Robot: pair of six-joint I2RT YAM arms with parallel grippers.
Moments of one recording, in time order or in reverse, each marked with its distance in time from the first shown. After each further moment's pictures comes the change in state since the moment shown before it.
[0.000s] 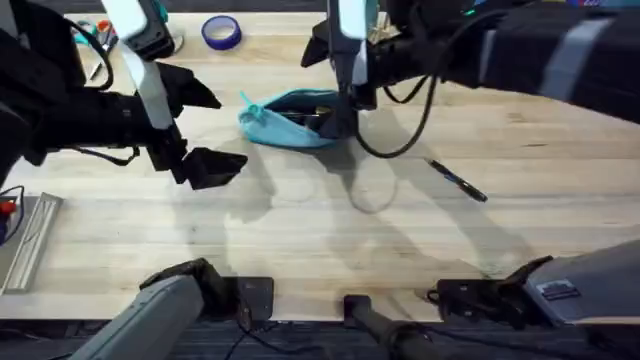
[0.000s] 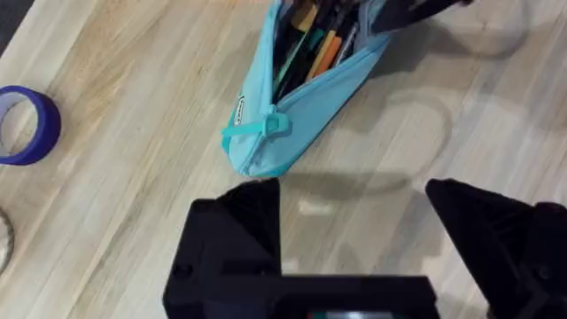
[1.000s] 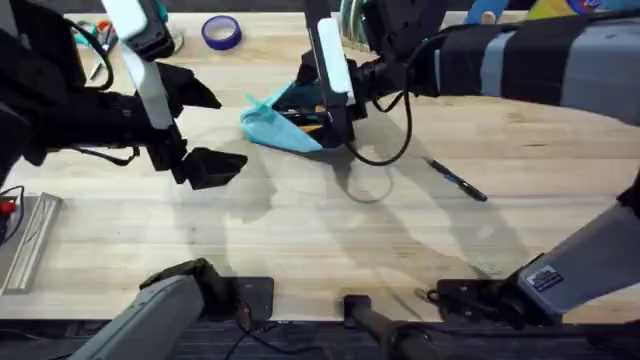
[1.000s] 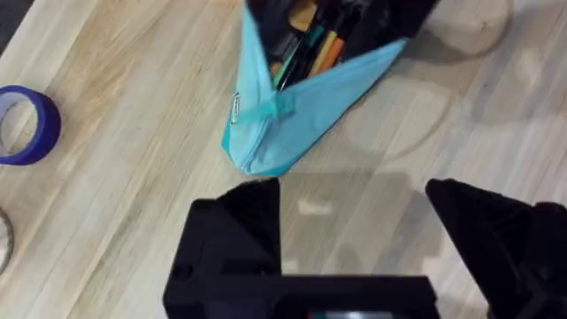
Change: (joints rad) left arm 0.000 0.000 0.000 0.000 0.000 0.000; right arm -0.002 0.184 -0.001 0.103 -0.007 -0.257
